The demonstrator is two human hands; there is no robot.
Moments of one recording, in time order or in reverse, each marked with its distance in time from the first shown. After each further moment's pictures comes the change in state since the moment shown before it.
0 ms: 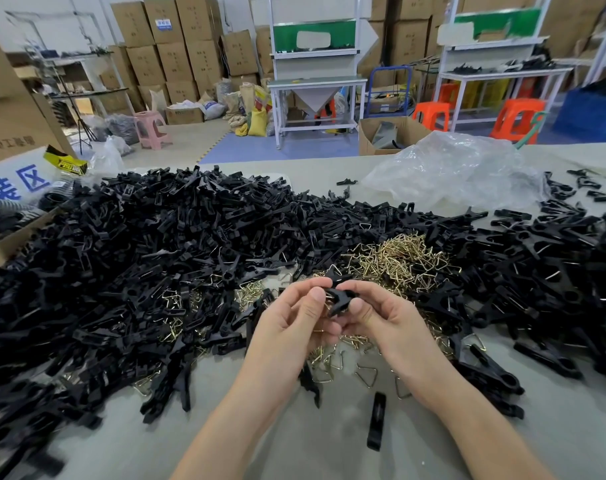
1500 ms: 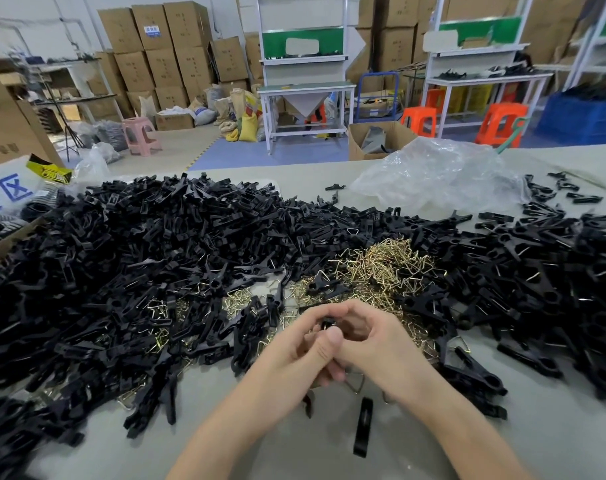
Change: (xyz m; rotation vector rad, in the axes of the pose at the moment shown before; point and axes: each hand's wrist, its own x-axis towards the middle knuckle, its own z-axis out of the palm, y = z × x) left_hand -0.008 -0.009 -0.006 0.288 -0.366 -0.001; right_hand -0.012 -0.007 0.000 -0.140 -0.118 0.050
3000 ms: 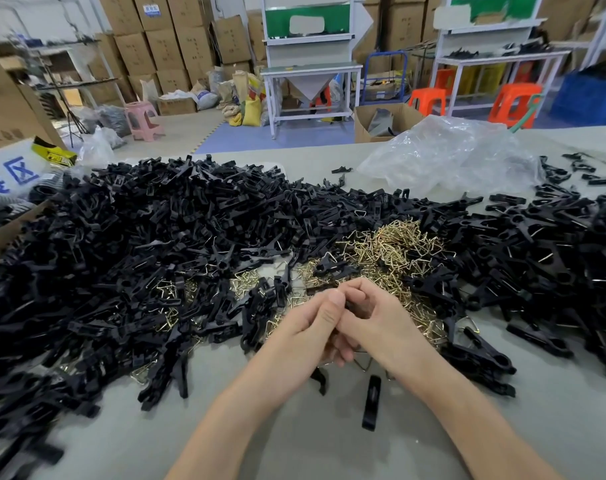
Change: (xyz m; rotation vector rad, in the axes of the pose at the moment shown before) left_hand 0.005 0.002 0.009 -0.126 0.019 -0.045; right_hand 0.003 0.004 0.008 0.059 0.060 0.050
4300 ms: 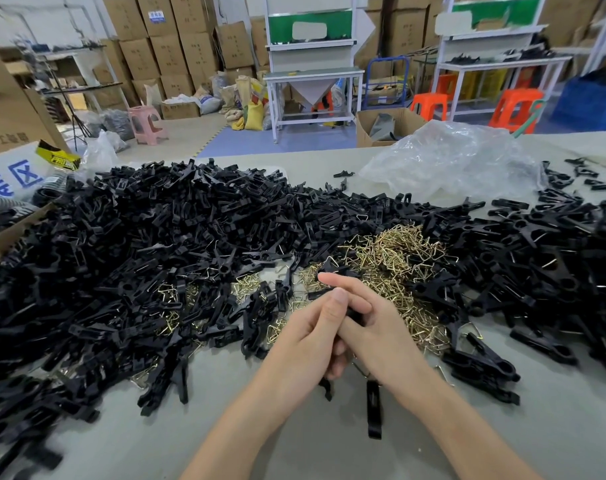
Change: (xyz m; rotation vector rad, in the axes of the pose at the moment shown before) left_hand 0.001 -0.002 0.004 0.139 0.089 0.068; right_hand -0.002 -0.003 0.012 -0.022 0.000 -0.051
